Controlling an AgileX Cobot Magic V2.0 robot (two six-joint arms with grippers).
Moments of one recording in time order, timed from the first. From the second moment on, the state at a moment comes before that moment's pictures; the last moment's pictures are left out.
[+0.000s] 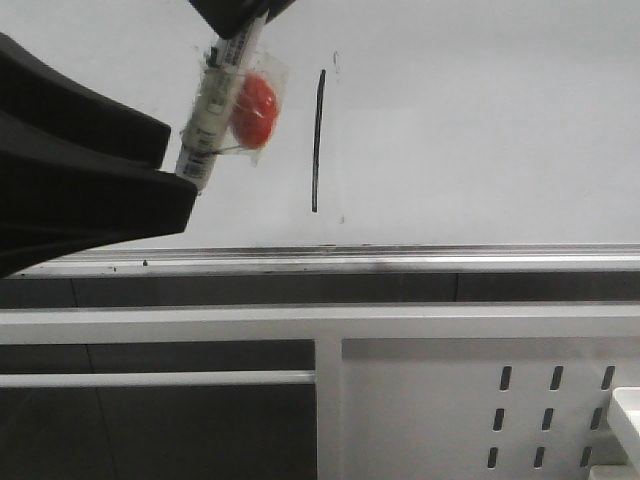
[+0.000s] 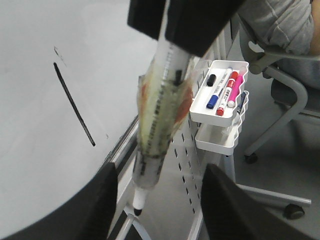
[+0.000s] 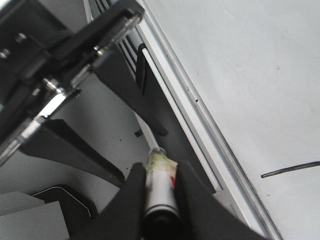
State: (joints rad) left arm -0.52 1.11 -0.36 1.05 -0.62 -0.53; right arm 0.91 1.25 -1.12 0.07 0.63 -0.28
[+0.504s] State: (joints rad) left arm -0.52 1.21 -0.38 0.98 -0.69 -0.47; right arm 0.91 1.25 -1.12 0.08 0.63 -0.28
